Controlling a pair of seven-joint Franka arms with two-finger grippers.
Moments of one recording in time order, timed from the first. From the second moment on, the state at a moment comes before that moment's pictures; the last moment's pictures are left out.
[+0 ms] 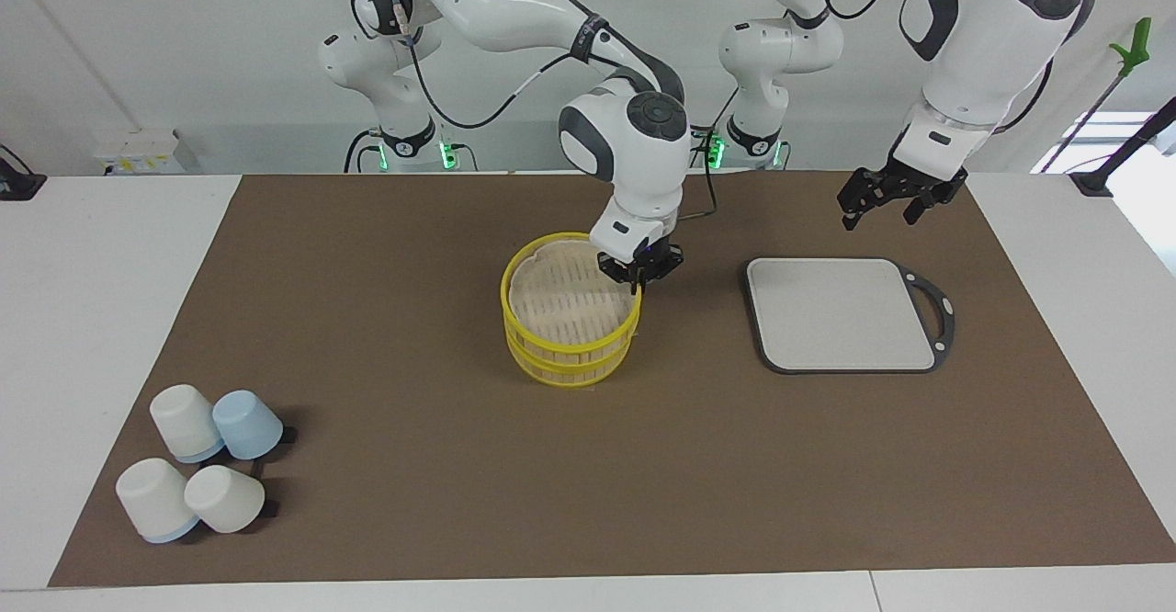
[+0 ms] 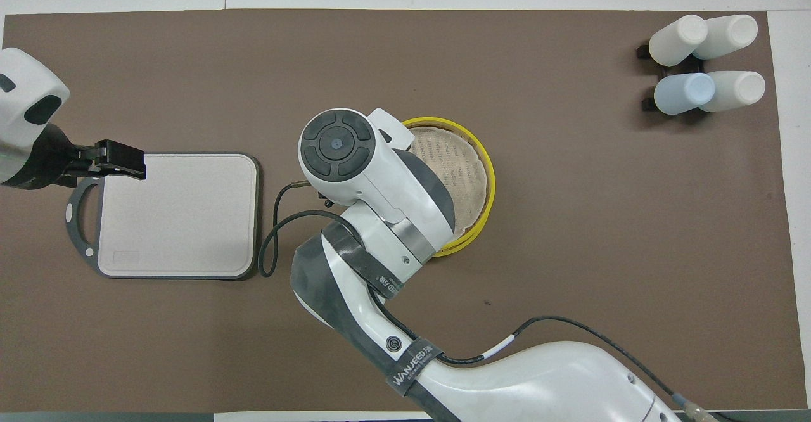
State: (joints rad) left arm -0.01 -0.06 -0.10 -1.74 -0.01 1.67 -0.12; right arm 0.69 0.56 0.02 -1.32 0.01 1.91 0.64
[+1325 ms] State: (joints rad) left arm -0.07 -0.06 -0.04 -1.68 -0.01 1.57 -0.12; right arm 0.69 0.55 0.01 -1.41 0.01 1.96 0.68
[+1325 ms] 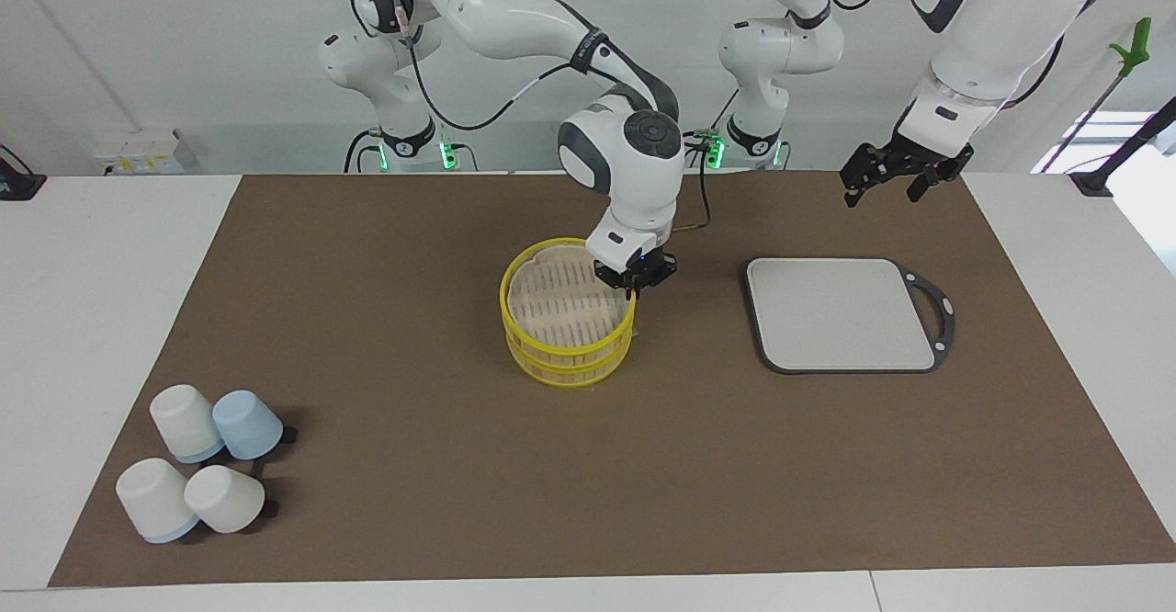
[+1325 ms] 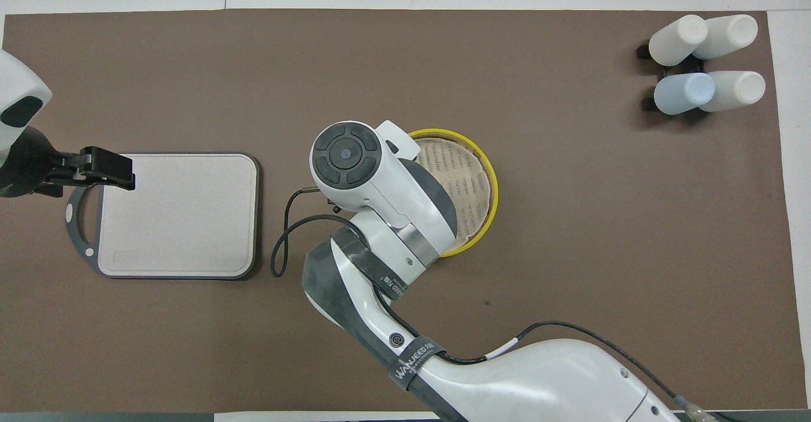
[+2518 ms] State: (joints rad) left arm -0.07 -0.06 -0.03 -1.68 -0.01 1.57 -0.09; right arm 0.57 0.38 0.00 -1.41 0.01 1.86 0.63
